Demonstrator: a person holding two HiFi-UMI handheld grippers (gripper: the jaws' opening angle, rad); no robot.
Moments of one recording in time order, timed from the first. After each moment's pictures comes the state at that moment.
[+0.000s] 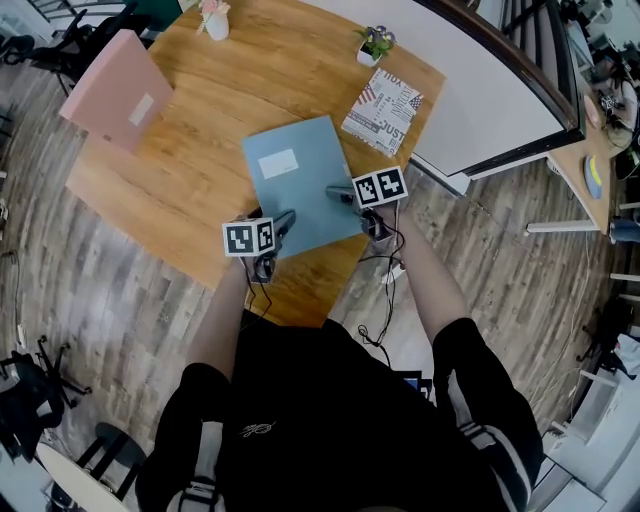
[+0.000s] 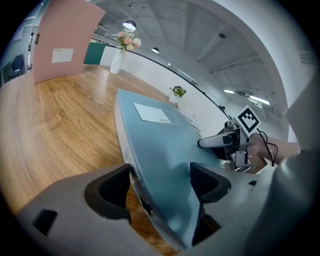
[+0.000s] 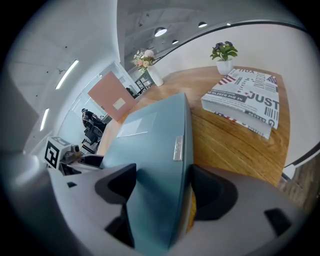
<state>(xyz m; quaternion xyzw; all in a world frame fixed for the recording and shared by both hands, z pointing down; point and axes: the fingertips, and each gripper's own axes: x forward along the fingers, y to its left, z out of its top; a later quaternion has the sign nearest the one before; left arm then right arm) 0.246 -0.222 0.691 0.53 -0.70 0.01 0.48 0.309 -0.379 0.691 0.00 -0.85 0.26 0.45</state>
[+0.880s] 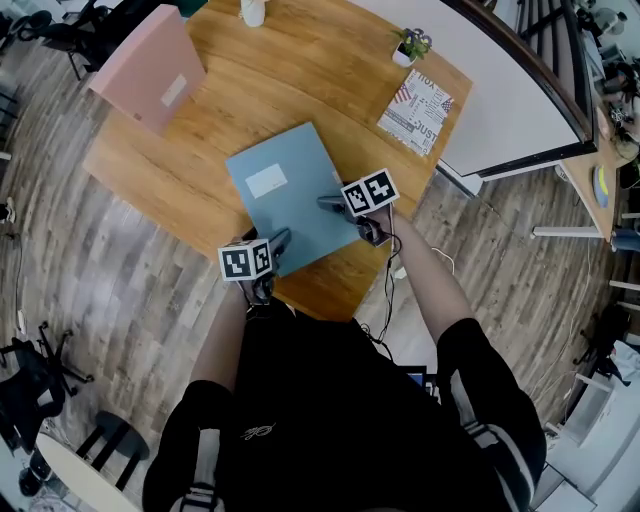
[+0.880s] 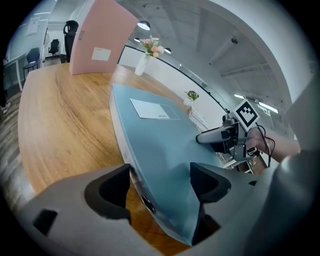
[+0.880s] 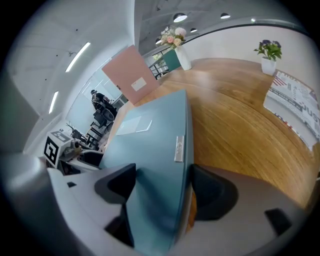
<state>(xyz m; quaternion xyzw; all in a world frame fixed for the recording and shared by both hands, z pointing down) 0.223 -0.094 0.690 0.48 -0.72 -0.01 0.51 0.254 -0.261 0.689 -0.08 -0.84 0.21 0.50</state>
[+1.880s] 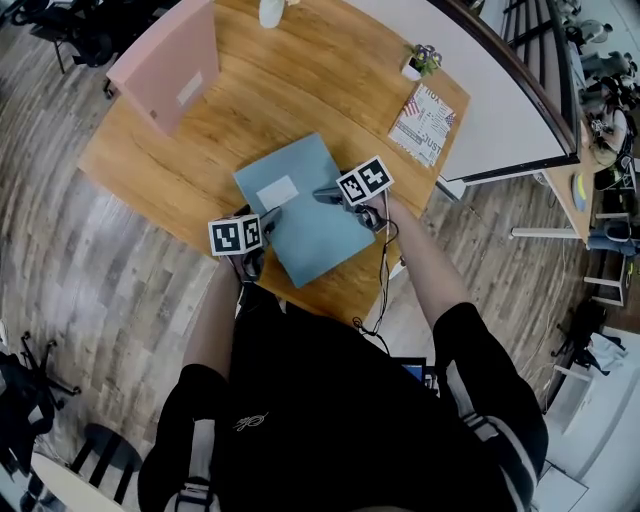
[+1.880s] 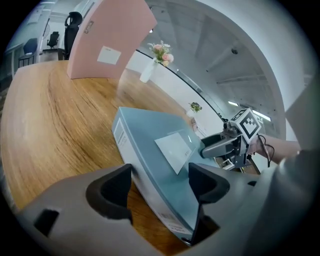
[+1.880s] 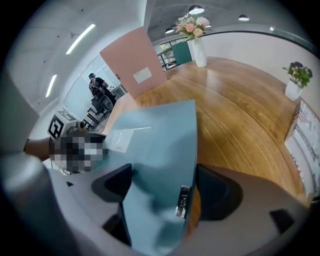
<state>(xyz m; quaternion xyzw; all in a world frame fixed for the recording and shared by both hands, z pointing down) 0.118 -0.090 0.691 0.51 -0.70 -0.04 0.50 0.180 -0.243 0.690 -0.09 -0.82 0.15 0.54</state>
